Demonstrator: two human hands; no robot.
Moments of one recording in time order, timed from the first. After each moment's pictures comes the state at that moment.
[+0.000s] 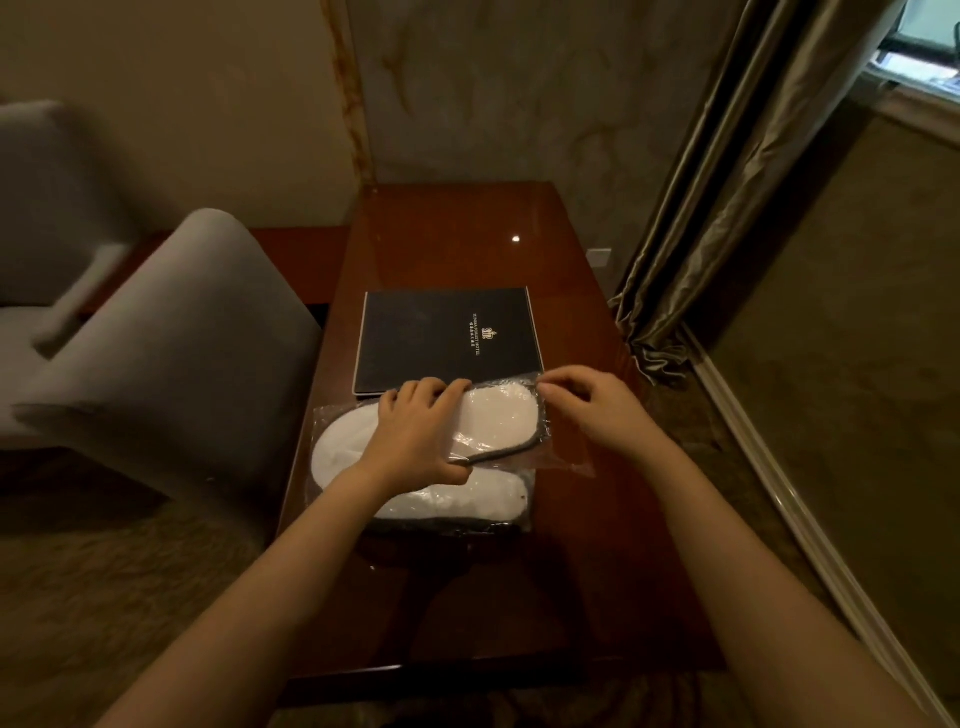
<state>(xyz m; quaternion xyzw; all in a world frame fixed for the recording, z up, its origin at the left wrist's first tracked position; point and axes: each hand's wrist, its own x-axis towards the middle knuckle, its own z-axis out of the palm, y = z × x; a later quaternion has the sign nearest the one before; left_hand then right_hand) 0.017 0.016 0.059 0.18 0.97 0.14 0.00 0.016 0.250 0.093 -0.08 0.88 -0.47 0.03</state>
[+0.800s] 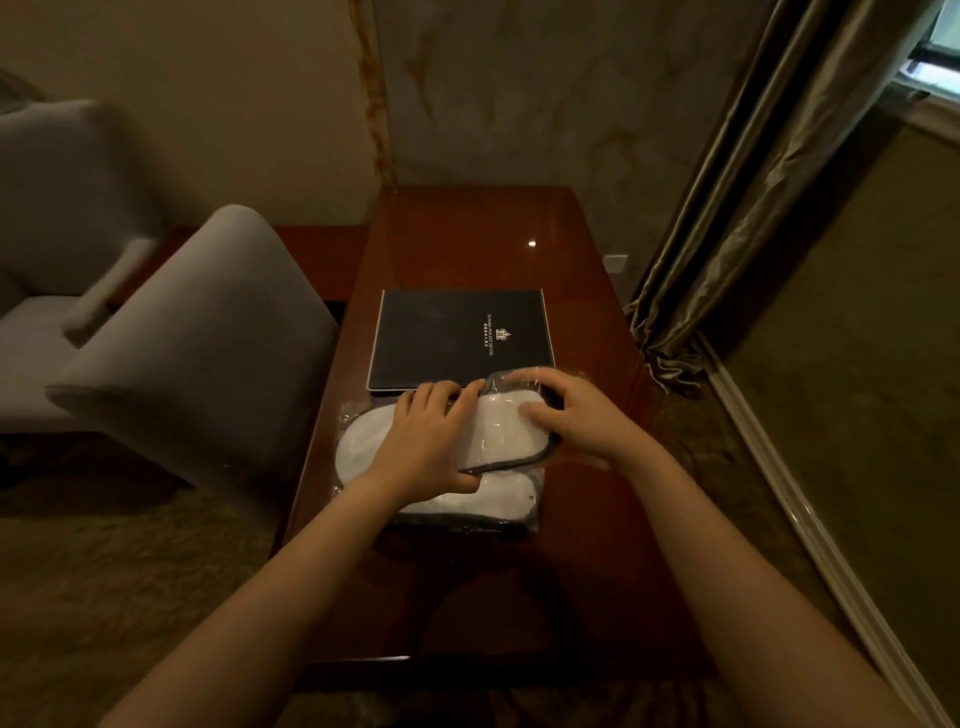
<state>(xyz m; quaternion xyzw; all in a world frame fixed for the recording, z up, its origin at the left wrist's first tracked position) 0.028 0.014 0.048 0.21 0.97 0.11 -0.04 0.022 0.221 0.105 -0.14 0.83 -0.52 0.14</state>
